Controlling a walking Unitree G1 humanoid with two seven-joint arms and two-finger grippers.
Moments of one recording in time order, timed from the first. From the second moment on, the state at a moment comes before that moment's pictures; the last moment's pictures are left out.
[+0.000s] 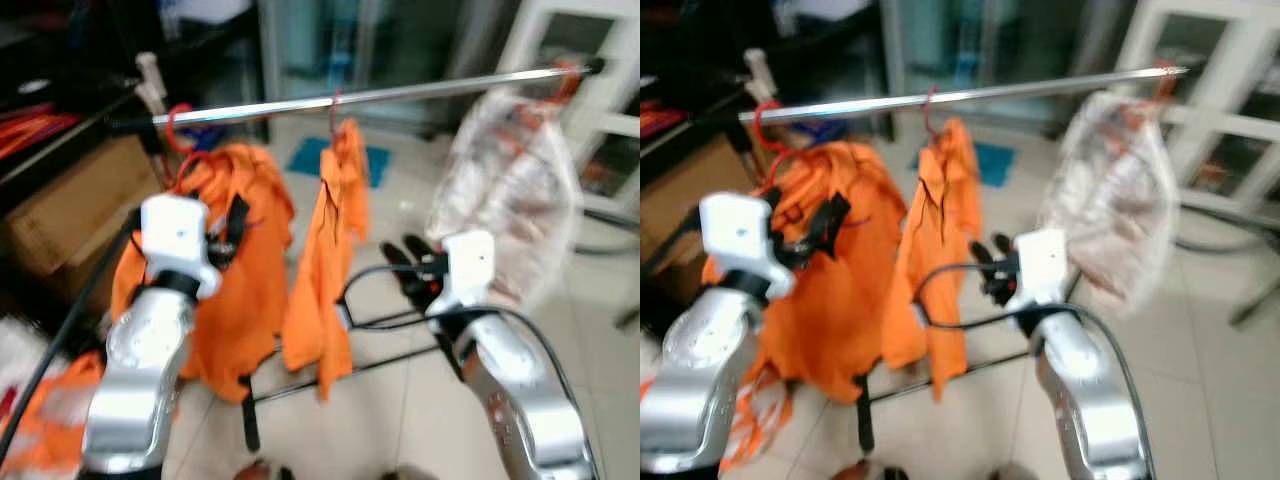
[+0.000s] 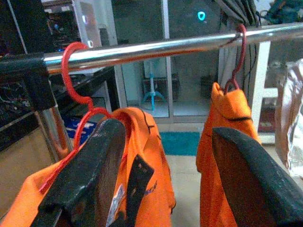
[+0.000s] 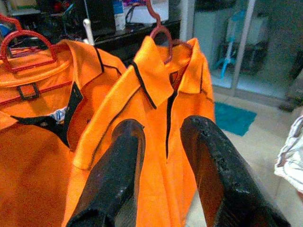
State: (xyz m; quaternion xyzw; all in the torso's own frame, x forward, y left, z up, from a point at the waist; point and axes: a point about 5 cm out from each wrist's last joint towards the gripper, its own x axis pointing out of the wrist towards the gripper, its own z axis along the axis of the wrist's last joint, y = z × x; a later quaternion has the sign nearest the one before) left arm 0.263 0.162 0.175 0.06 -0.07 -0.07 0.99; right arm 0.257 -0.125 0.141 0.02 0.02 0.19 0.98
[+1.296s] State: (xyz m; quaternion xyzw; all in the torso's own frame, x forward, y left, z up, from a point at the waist) left arm 0.269 0.157 0.166 0.06 -0.02 -0.05 1.00; right arm 0.270 -0.123 0.146 0.00 0.01 0.18 0.98
